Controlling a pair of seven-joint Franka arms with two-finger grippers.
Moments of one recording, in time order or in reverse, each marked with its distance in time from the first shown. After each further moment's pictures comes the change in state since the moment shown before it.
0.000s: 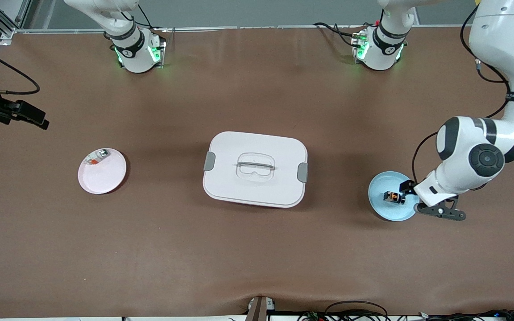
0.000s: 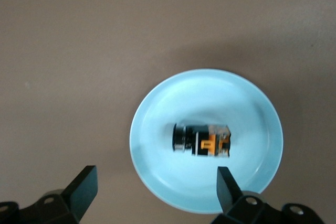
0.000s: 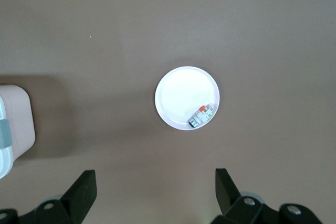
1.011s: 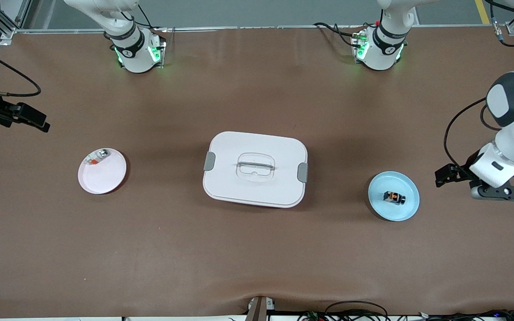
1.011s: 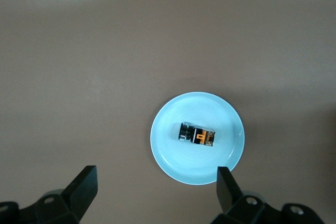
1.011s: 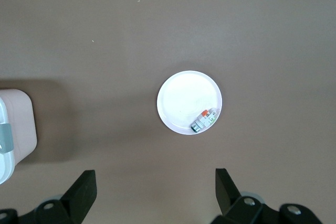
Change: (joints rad) left arm 0.066 -0.240 -0.005 0.017 -0.185 -0.088 -0.003; right arm 0.000 -0.009 0.000 -0.028 0.006 0.030 0.000
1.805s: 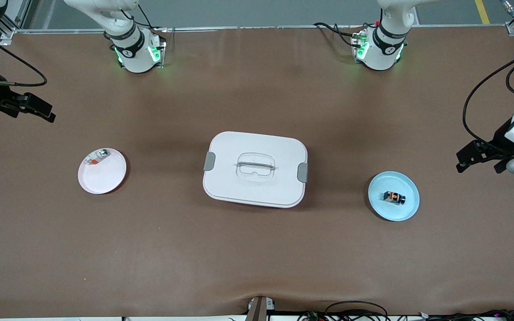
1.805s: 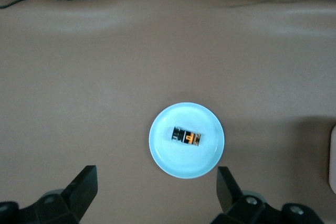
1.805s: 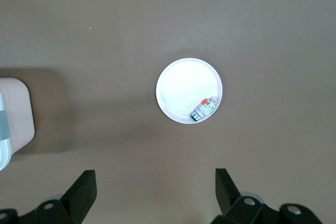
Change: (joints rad) left arm -0.085 -0.152 0.085 0.017 -0.058 -0.099 -0.018; right arm 0.000 -0.085 -0.003 -0.112 0.011 0.015 0.000
